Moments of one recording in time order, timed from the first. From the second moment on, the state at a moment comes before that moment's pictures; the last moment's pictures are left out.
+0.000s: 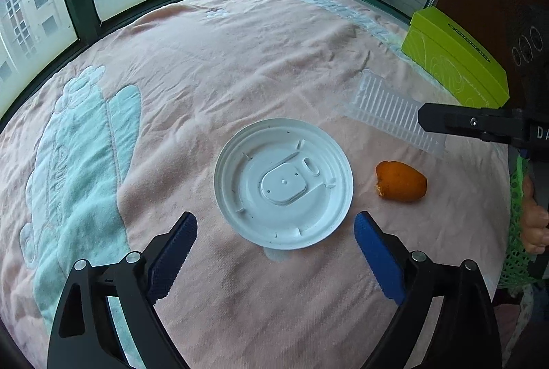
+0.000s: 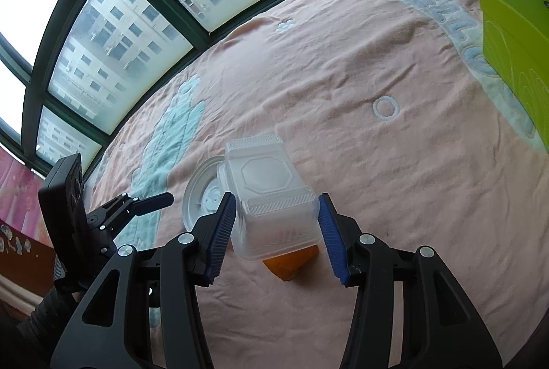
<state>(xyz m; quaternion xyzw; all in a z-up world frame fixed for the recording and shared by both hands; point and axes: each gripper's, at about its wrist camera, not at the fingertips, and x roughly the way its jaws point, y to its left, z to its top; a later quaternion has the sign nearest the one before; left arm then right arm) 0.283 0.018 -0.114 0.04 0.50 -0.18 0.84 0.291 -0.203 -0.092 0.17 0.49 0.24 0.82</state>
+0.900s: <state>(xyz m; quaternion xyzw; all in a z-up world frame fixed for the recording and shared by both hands) 0.296 0.014 -0.105 -0.12 0.49 -0.24 0.83 0.288 -0.199 -0.100 0.22 0.49 0.26 0.80</state>
